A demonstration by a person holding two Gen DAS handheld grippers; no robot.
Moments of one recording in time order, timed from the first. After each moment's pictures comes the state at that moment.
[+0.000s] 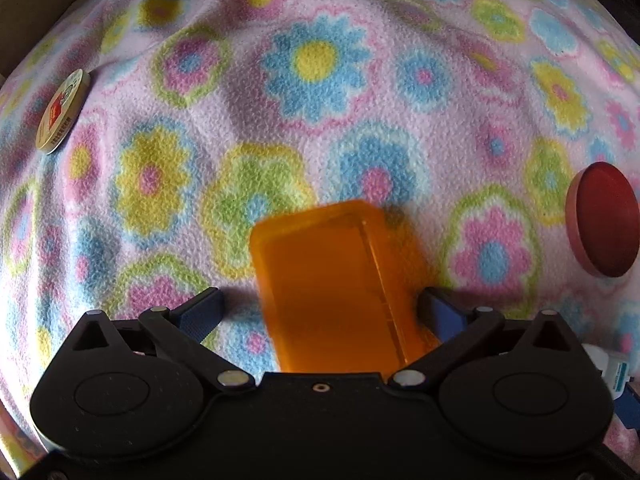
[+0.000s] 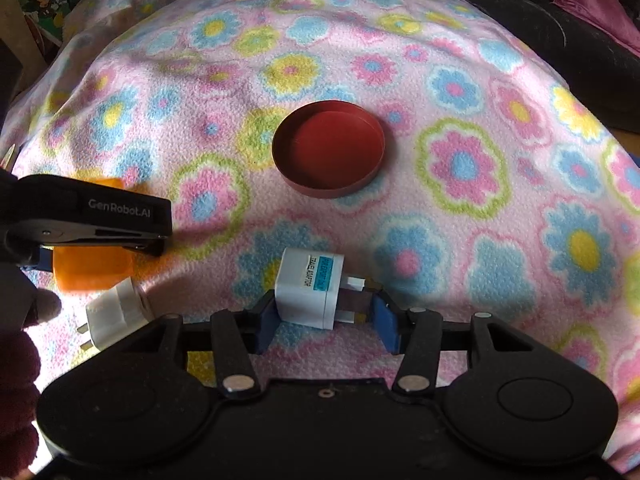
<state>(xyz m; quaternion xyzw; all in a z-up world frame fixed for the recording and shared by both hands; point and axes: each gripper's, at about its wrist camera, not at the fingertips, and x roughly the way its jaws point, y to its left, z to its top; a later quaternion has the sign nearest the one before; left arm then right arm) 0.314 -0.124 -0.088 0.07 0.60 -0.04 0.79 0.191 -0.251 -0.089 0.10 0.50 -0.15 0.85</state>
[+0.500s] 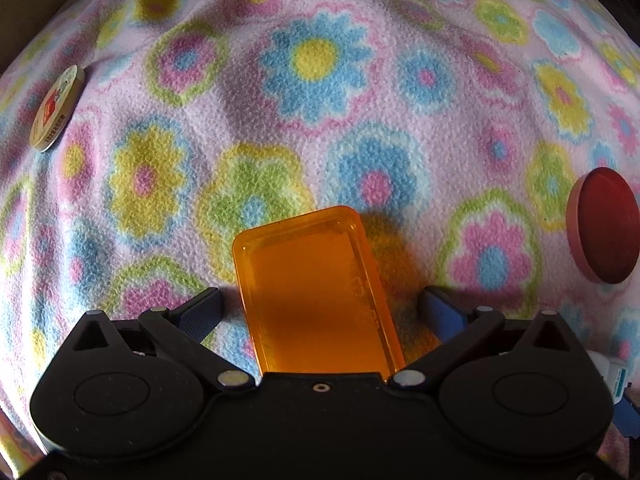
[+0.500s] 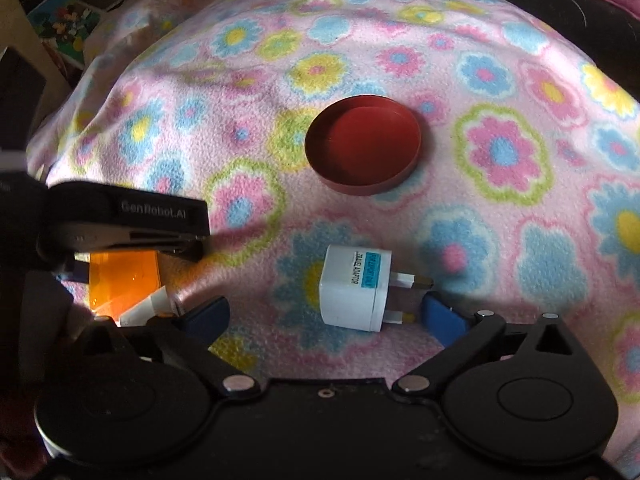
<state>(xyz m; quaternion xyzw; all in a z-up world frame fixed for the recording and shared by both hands) 0.317 -0.125 -0.091 0.06 0.61 -0.05 0.79 0.191 -0.252 -0.096 0.15 0.49 -0.11 0.85</state>
